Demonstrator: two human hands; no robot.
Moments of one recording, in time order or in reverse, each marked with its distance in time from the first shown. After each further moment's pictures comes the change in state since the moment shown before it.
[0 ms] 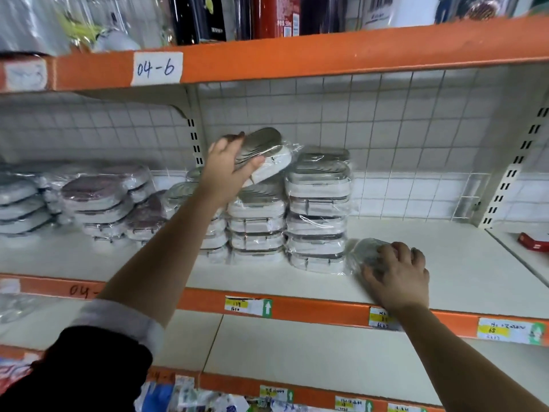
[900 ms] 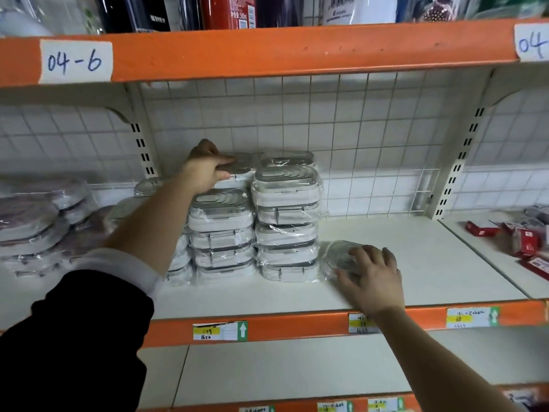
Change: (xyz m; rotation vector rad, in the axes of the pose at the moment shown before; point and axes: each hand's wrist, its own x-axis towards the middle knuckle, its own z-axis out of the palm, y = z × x) left_hand 0.087 -0.044 0.059 0.183 -0.298 0.153; right_hand -0.001 -0.002 -0.004 0.028 0.004 0.050
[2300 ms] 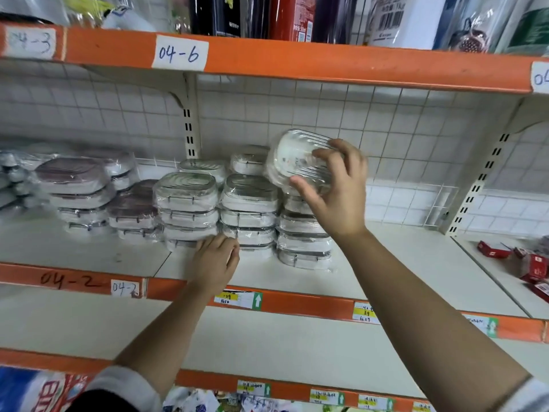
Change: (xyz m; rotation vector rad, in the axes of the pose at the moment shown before) left_hand -0.221 0.025 0.079 0.049 0.137 -0.123; right_hand 0.042 -0.166 -0.091 0.450 0.516 -0.616
